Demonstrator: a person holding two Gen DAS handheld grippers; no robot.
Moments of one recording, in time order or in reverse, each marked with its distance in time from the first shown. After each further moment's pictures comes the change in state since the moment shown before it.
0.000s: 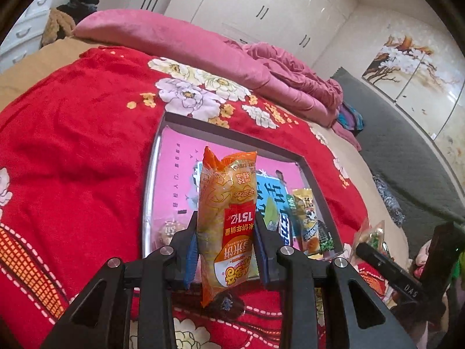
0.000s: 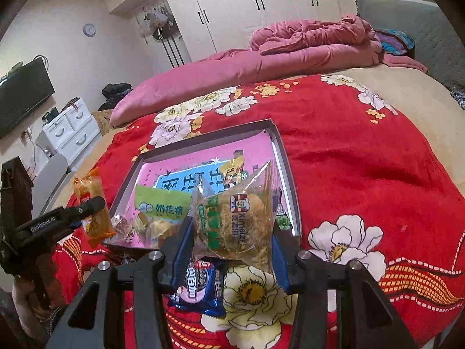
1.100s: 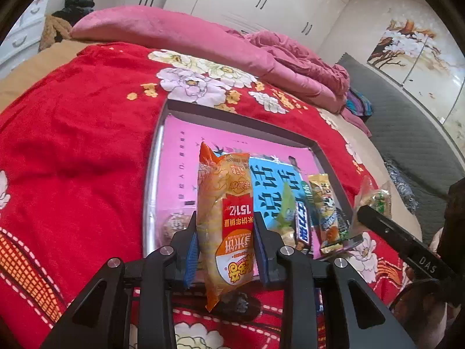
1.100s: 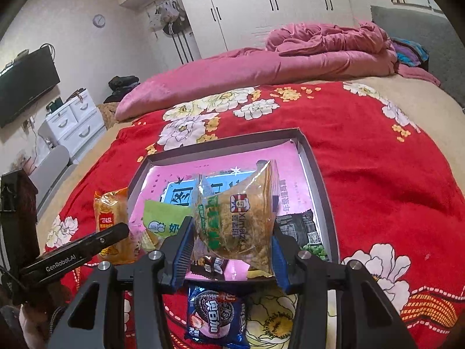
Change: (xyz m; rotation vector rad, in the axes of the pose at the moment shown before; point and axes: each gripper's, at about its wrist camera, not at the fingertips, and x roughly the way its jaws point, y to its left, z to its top) left arm 0.016 0.000 -0.007 0.046 0.034 0.063; right arm 0.034 0.030 0.018 -0.064 0.004 0.008
